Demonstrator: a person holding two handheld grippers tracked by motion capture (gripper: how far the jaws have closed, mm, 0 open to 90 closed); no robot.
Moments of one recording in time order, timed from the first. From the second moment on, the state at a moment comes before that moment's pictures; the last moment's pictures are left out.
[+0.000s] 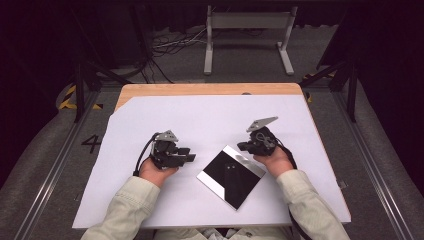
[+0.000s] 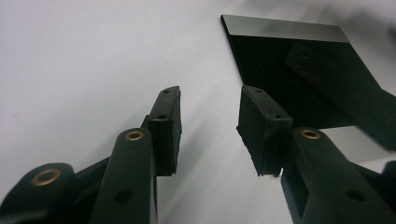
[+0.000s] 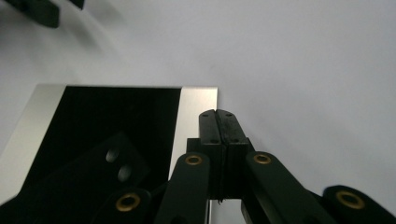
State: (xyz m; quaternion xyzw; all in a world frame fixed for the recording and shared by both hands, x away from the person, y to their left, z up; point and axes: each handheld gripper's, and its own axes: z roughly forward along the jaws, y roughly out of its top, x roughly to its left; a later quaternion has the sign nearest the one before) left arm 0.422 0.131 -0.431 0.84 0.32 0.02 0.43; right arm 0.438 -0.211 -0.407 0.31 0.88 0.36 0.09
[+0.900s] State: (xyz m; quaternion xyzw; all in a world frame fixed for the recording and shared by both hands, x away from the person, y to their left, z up) left arm 0.421 0.132 -0.430 0.85 0.31 0.03 0.43; right arm 0.363 -0.254 -0.425 0.23 0.93 0.28 0.07
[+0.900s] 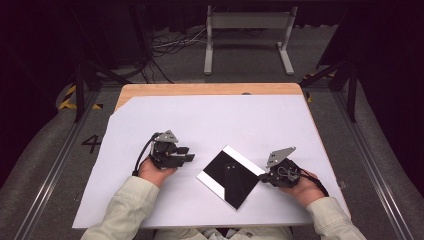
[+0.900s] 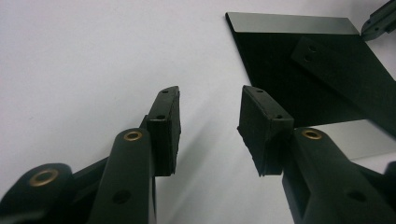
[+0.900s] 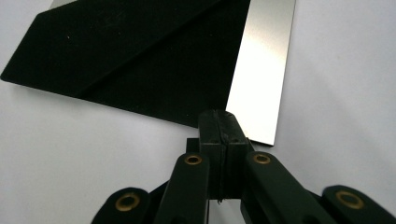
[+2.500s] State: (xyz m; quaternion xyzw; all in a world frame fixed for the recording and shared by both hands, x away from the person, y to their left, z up) left arm 0.410 0.154 -0.432 0.84 0.32 0.07 0.43; right arm 0.451 -0.196 -0.416 0.28 0.88 0.36 0.15
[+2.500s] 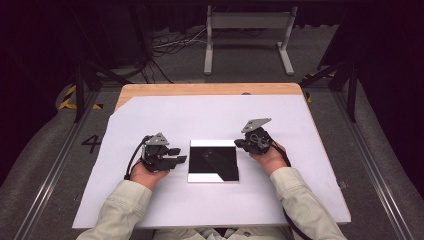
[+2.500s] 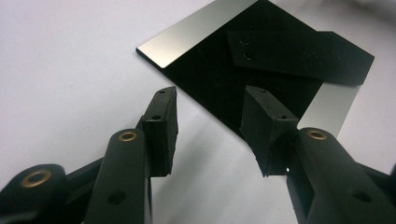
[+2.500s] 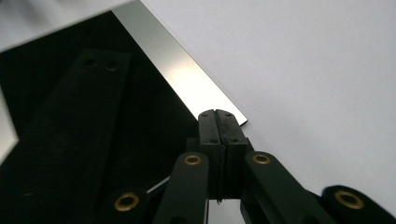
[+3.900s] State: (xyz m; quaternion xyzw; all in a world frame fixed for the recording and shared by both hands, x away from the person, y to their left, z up) left arm 0.377 0.184 -0.420 0.79 0.29 0.18 0.51; right arm 0.386 -0.244 -0.370 0.27 0.82 0.48 0.16
